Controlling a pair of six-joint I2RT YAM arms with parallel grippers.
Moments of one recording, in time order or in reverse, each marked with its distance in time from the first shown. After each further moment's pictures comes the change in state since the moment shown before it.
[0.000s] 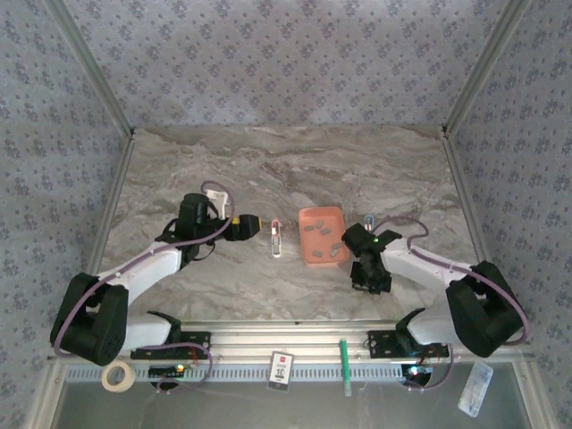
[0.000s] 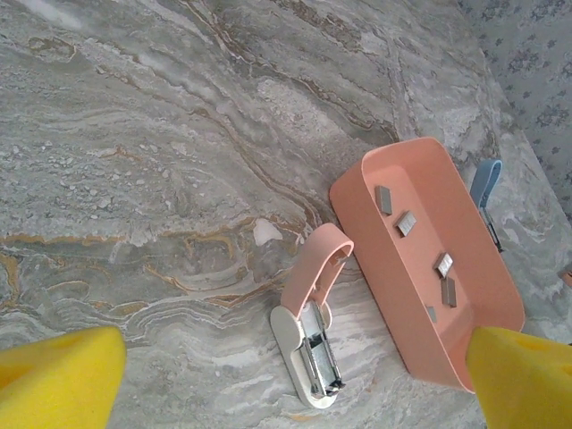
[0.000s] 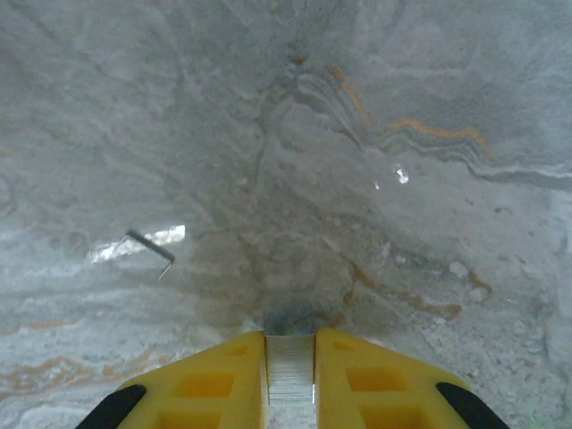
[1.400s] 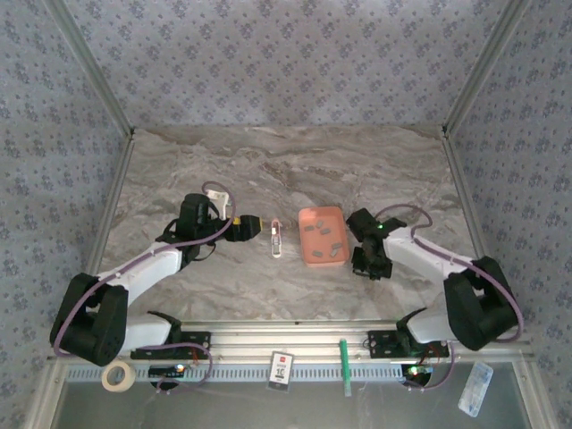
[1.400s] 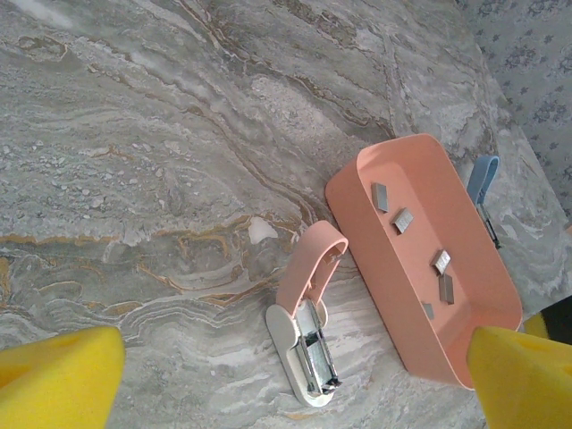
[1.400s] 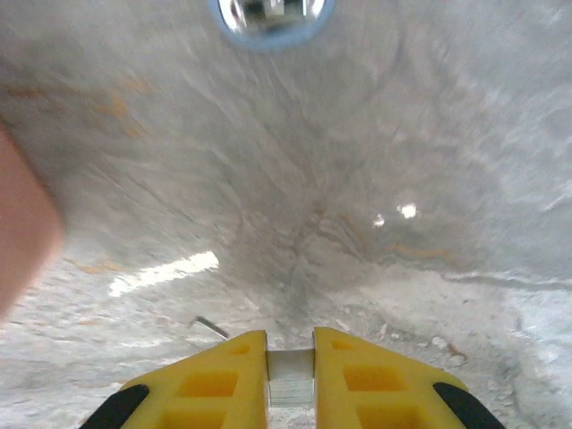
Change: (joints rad) left arm -0.007 -0.002 0.000 0.000 -0.001 0.003; right arm -0.092 0.005 0.107 0.002 0.051 -0.087
